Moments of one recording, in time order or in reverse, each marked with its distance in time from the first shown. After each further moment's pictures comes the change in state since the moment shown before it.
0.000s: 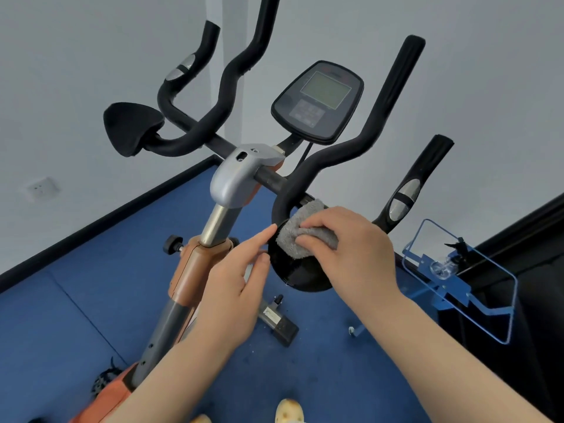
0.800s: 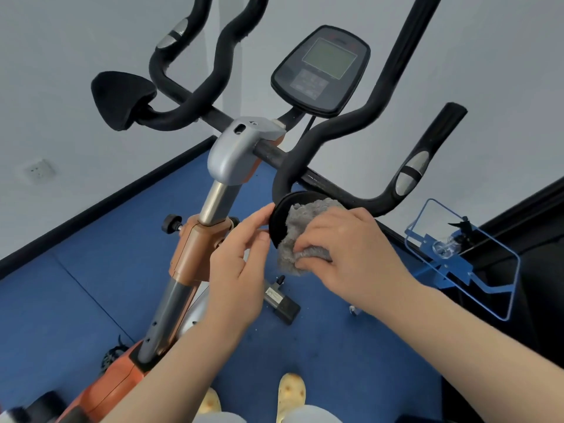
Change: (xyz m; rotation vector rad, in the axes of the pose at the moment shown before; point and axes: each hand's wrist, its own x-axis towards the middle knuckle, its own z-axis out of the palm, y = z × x) left_hand -0.007 -0.009 0.017 -0.363 0.047 -0.172; right_hand -0.014 0.000 -0.004 -0.216 -0.360 -0.247
